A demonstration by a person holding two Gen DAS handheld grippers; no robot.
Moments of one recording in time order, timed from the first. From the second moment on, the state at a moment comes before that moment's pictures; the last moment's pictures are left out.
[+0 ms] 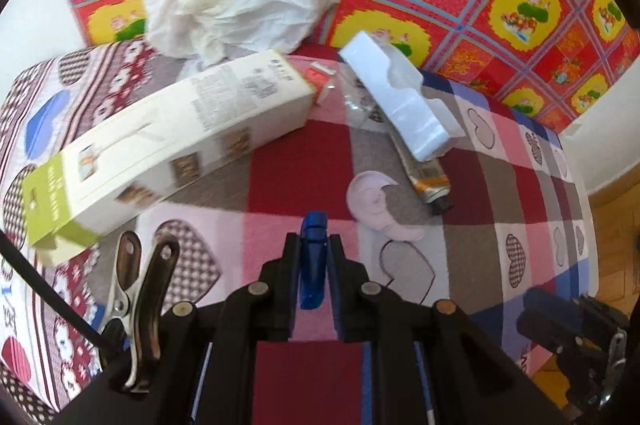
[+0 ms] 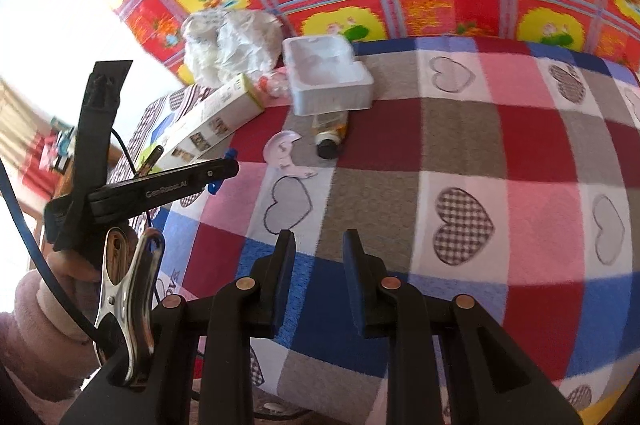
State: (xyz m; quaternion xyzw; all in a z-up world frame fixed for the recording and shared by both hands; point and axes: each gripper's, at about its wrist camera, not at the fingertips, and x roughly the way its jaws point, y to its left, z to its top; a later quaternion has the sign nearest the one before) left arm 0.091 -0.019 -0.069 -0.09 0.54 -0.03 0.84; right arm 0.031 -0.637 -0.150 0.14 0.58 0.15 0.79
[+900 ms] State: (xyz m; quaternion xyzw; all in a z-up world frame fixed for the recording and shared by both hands) left arm 0.050 0.023 -0.086 -0.13 0.55 0.03 0.82; right arm 0.109 -0.541 -0.198 -0.03 0.57 0.26 0.78
